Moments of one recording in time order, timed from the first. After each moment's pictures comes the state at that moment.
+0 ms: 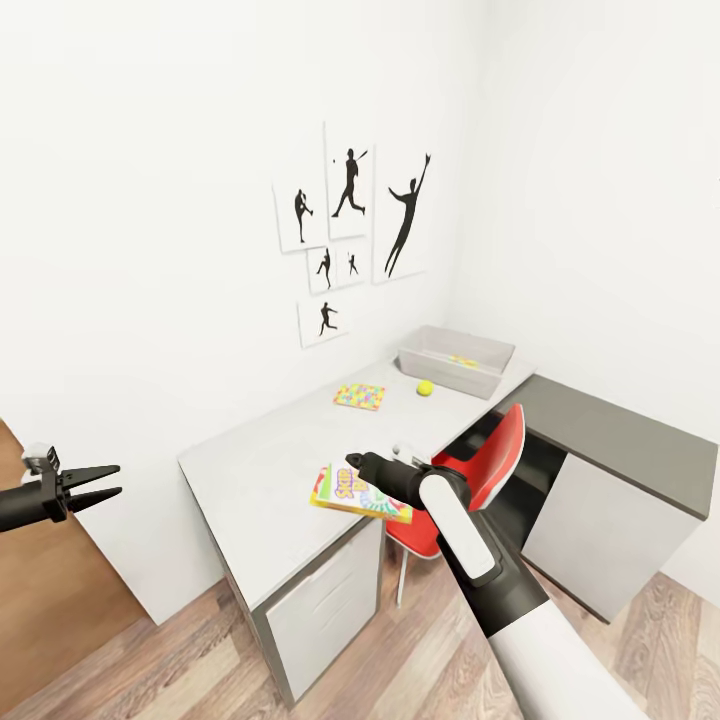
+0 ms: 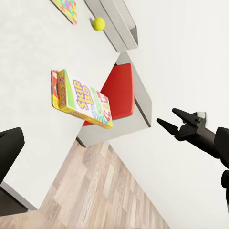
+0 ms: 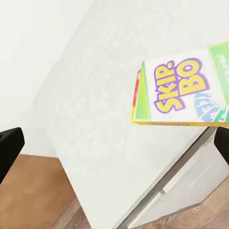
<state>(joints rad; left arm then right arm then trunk) -0.81 0.68 0.25 -0.49 0.11 0.84 -1.57 -0.66 0.12 0.36 -1.23 -1.03 0.61 -0.50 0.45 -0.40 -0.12</state>
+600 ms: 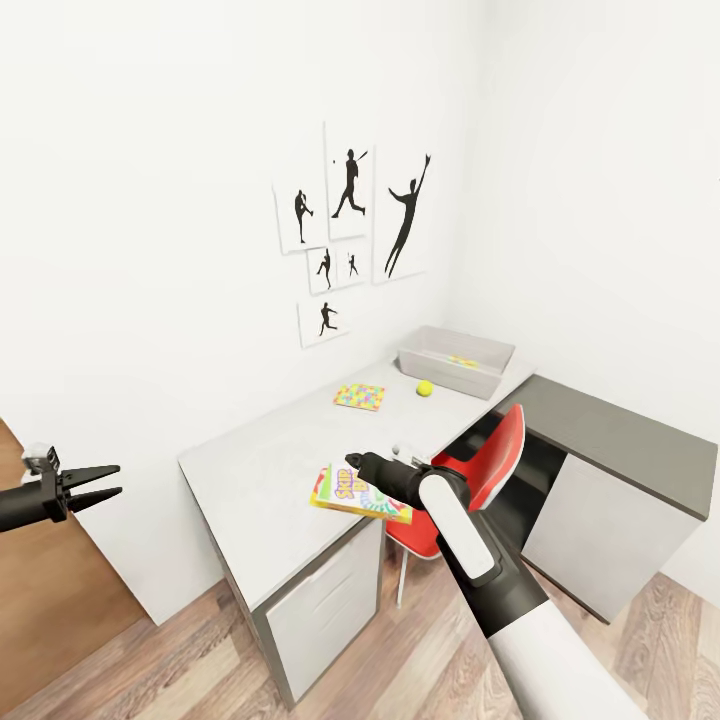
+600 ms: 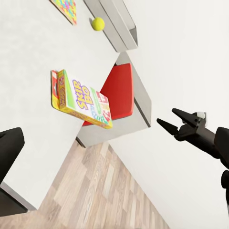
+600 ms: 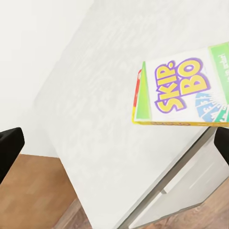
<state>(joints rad) -0.81 0.68 0.25 -0.49 0.11 0.84 -1.57 -0.66 0.12 0.36 -1.23 -1.03 0.61 -0.50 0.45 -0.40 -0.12</state>
